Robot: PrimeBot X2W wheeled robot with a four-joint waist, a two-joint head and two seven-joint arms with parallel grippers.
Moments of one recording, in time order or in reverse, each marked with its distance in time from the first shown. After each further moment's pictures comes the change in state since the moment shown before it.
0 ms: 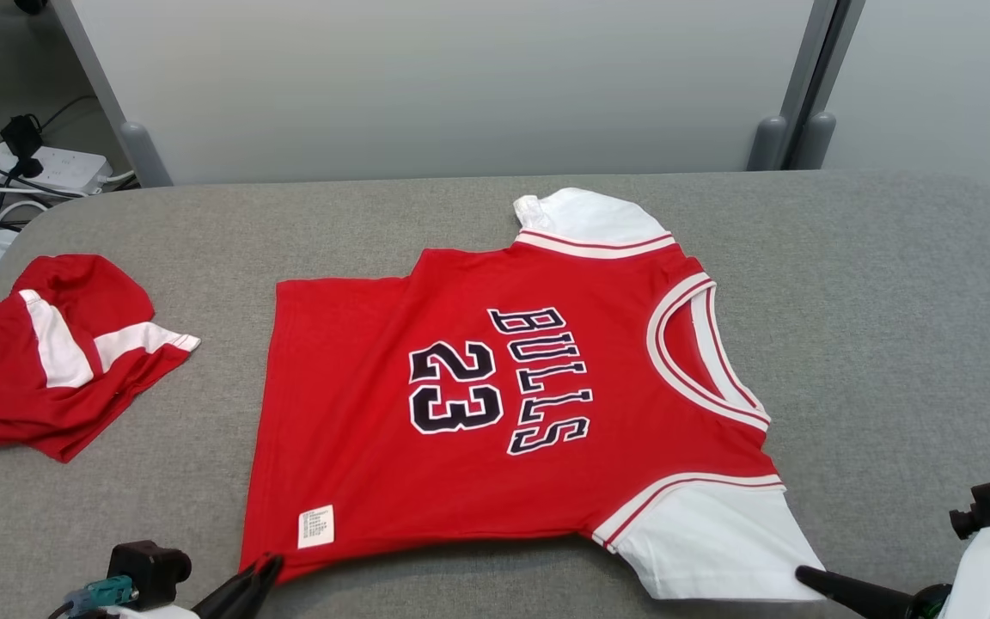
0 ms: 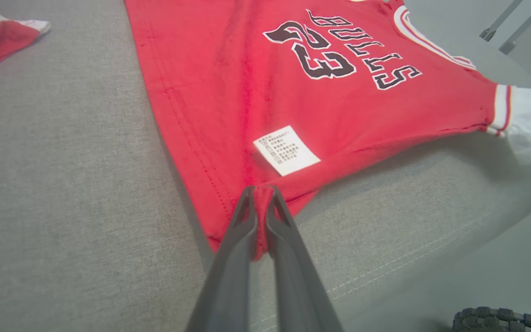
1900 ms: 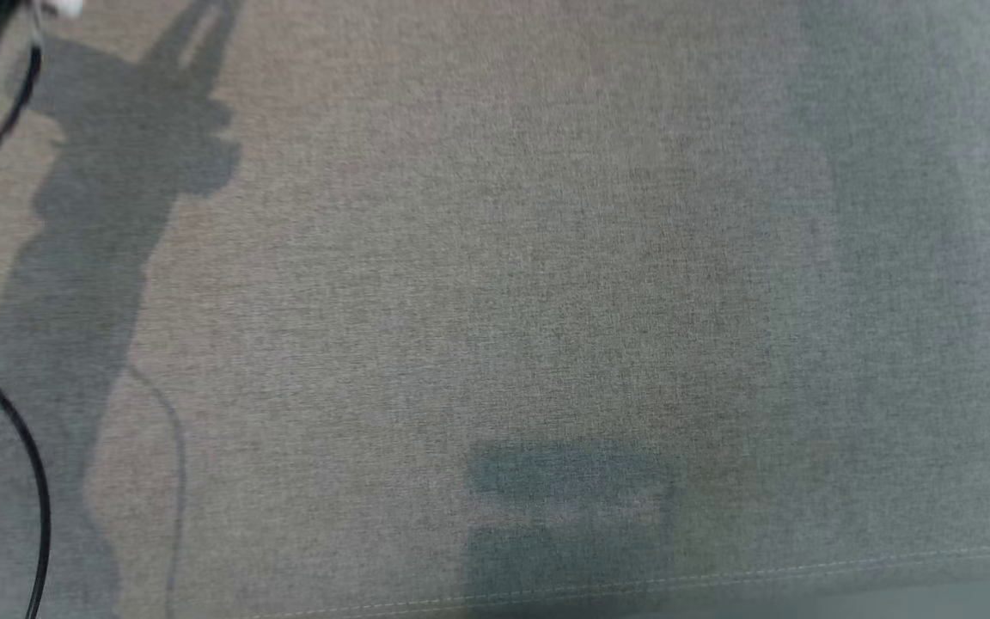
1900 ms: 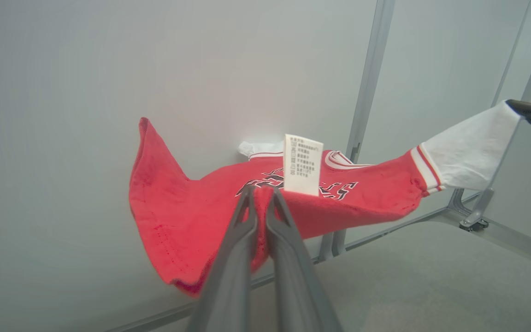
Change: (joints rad) left arm -1.116 0.016 0.021 0.021 -0.093 -0.004 -0.006; right arm -1.350 0.174 0.053 0.365 -0.399 -0.003 -0.614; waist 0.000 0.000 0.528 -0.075
